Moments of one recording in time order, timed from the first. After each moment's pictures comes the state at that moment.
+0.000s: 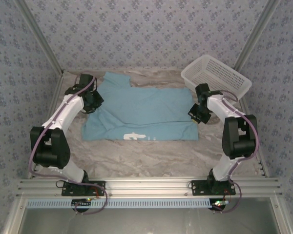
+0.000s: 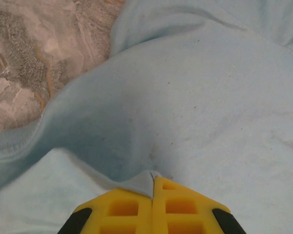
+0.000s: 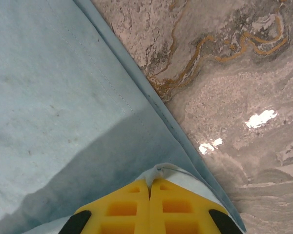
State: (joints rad) left arm -0.16 1.60 1.31 -0.79 -0.05 -0.75; right arm 0.13 1.72 1.22 -0.90 -0.05 0.77
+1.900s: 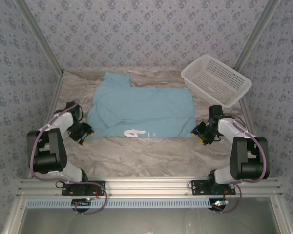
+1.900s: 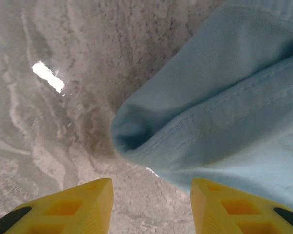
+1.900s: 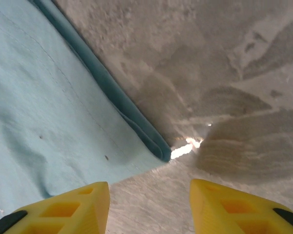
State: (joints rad) left arm 0.11 1.54 0.88 -0.86 0.10 -0.77; right arm -0.02 1.44 0.74 -0.67 -0.32 0.72
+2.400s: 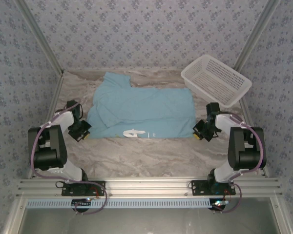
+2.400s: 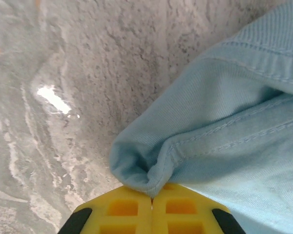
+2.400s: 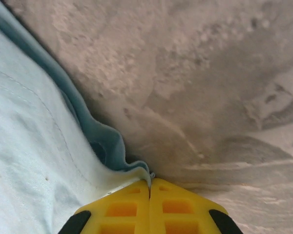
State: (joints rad) left arm 0.11 1.57 0.89 -0.78 0.03 -0.74; right arm 0.00 1.55 0.80 -0.64 -0.28 0.75
